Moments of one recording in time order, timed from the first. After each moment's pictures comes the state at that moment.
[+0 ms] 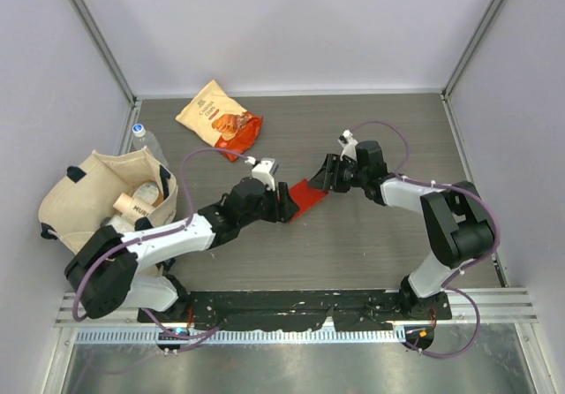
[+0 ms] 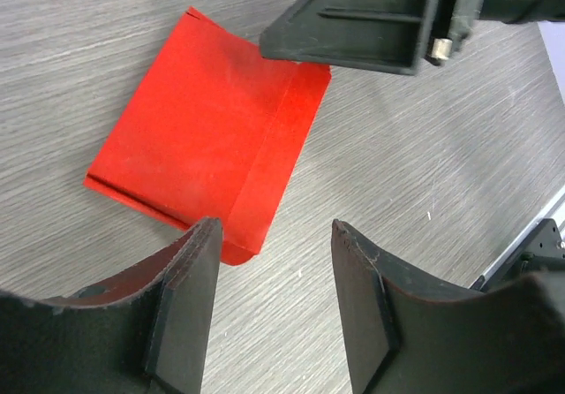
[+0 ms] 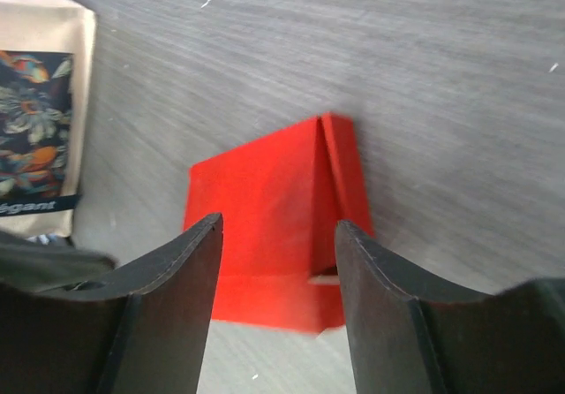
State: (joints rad) left arm -0.84 1.35 0.67 0.20 -0.03 -0.60; right arm 0.33 1.62 0.75 0.28 -0.57 0.55
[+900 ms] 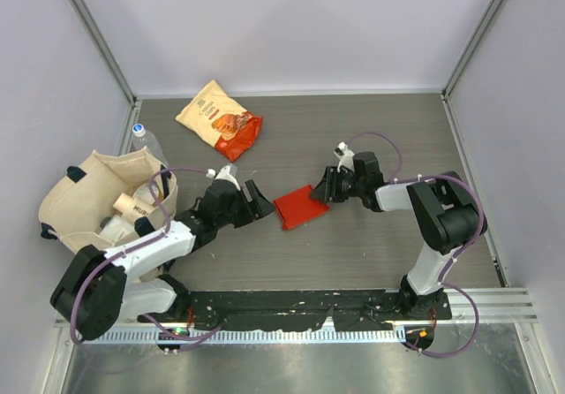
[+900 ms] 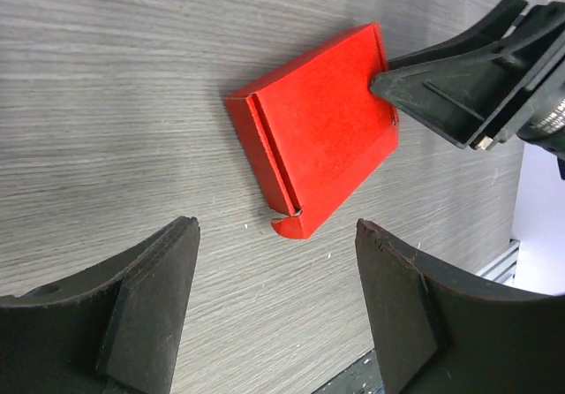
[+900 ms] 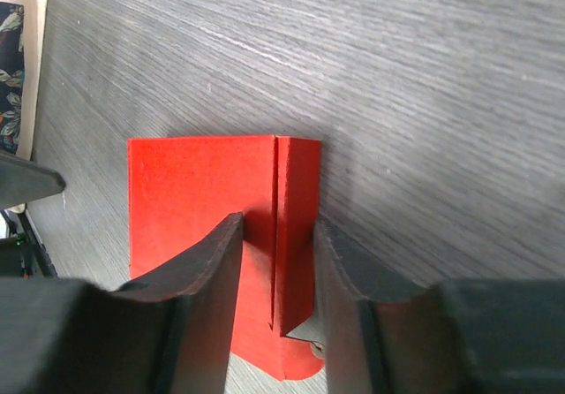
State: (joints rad) left arm -0.63 1.17 0.51 0.05 0.04 -0.90; right arm 0.34 1.76 0.71 0.38 -0.59 0.43
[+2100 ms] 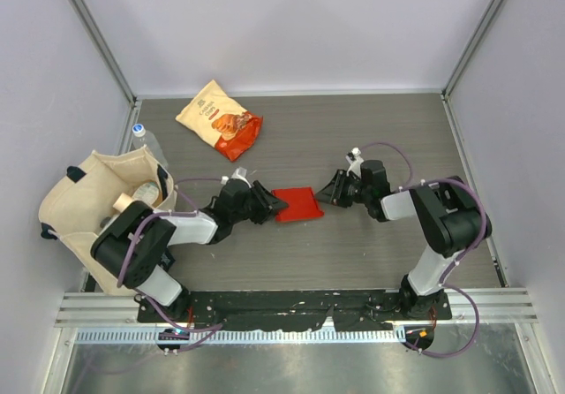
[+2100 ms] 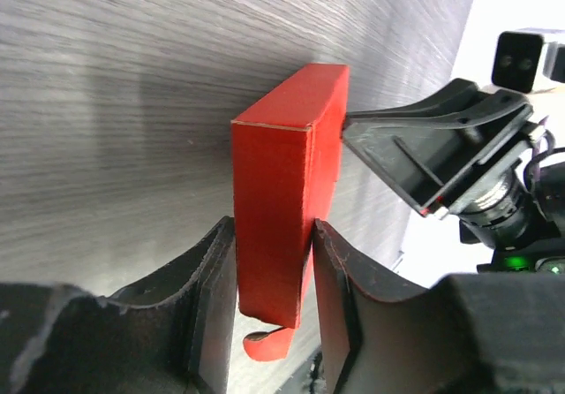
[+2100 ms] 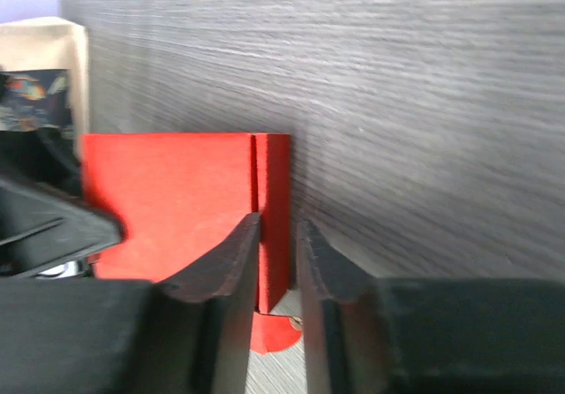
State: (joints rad) left arm -0.62 1.58 0.51 0.52 0.15 -1.22; right arm 0.30 1.76 0.57 0.63 -0.60 0.69
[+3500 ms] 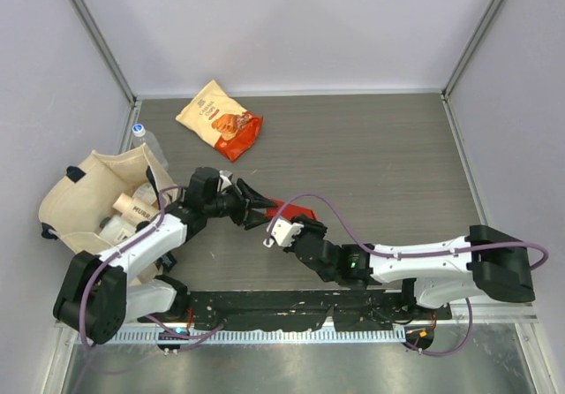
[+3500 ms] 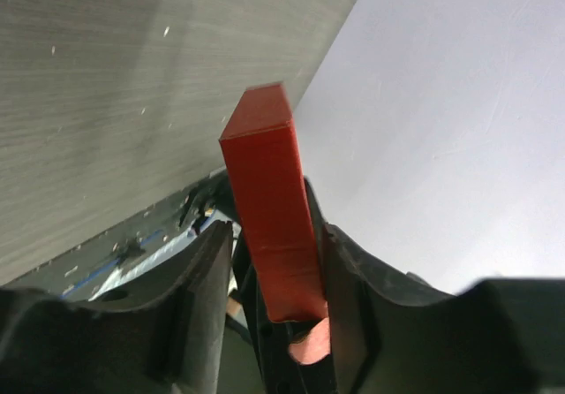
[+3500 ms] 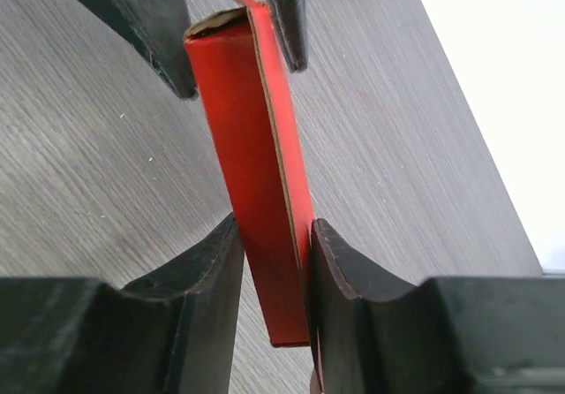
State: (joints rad) left arm -0.44 1.18 0.55 0.00 0.64 -1.51; right arm 1.35 1.31 0.62 0.21 0.78 -0.37
